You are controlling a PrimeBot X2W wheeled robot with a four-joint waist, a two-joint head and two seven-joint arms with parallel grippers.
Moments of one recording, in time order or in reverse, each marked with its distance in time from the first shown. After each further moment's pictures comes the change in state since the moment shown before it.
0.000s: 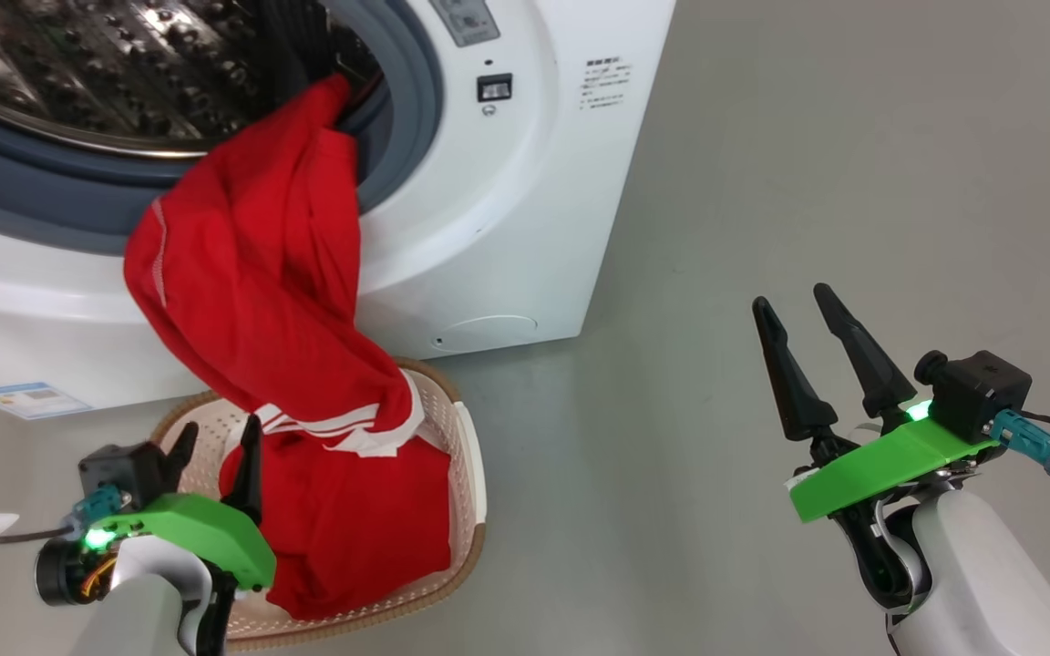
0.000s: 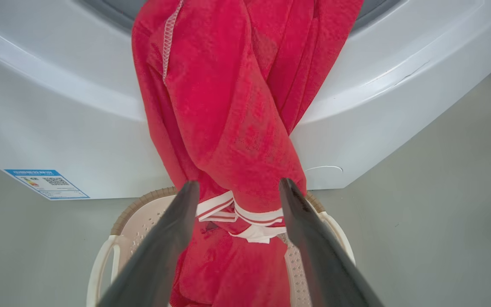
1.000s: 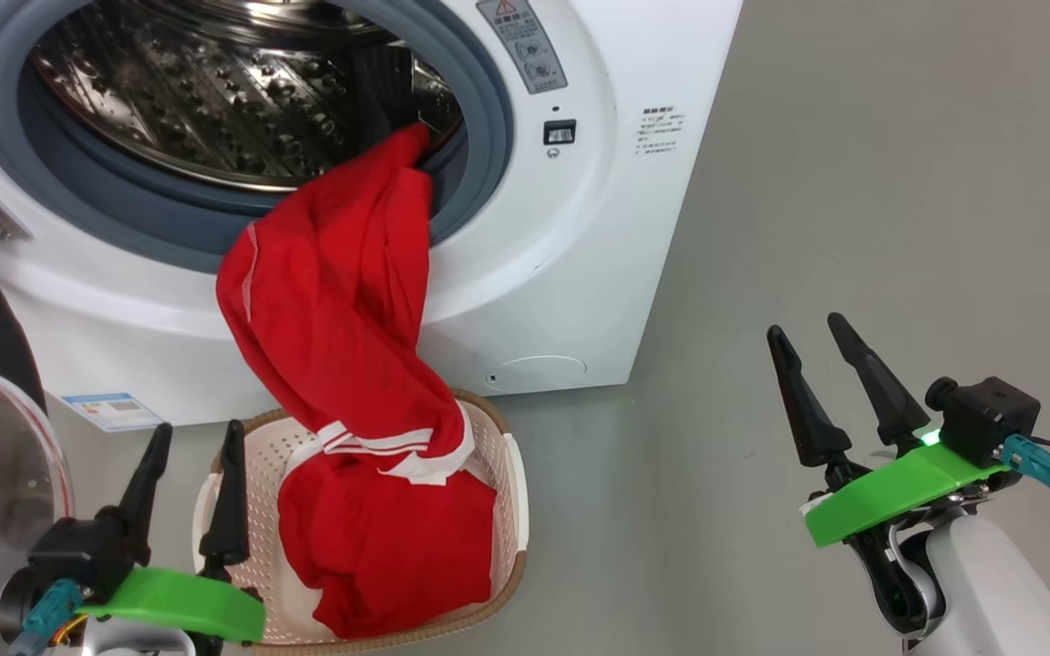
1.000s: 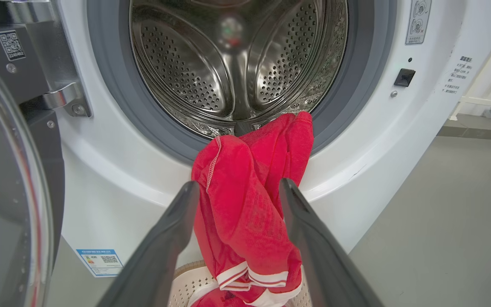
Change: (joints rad) left arm 0.340 -0.014 0.157 -0.613 0.123 0.004 0.000; right arm 0.046 -0.021 -0.007 0.002 0.000 0.000 0.000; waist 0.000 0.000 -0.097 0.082
